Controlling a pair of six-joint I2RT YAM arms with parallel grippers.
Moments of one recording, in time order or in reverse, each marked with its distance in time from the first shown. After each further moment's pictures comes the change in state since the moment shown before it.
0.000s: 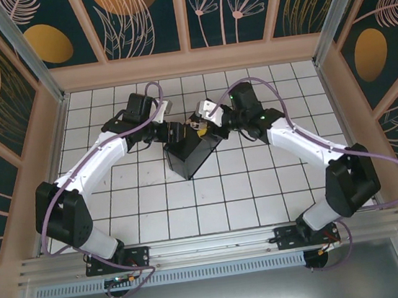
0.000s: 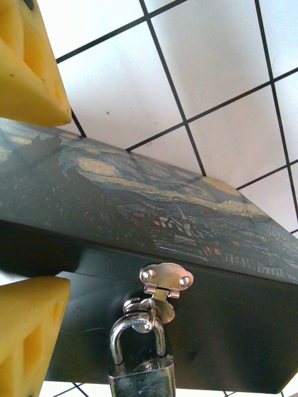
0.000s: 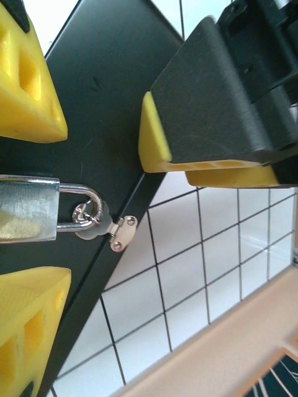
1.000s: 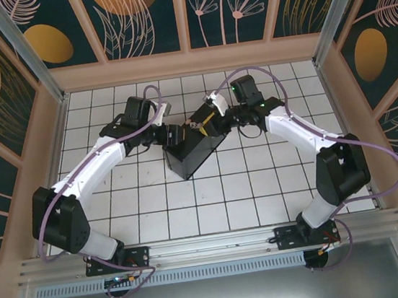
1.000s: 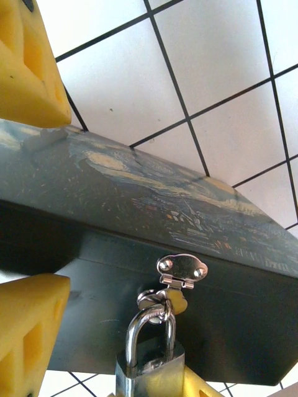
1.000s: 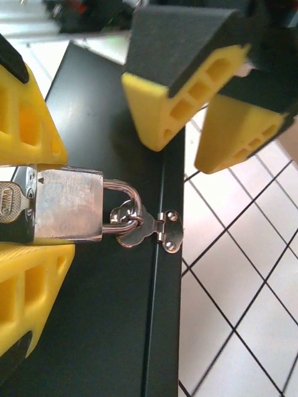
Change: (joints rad) left arm -0.003 -0.050 -0.060 0.038 0.010 -0.001; right arm -0.086 0.097 0.103 -0.156 -0.218 0.540
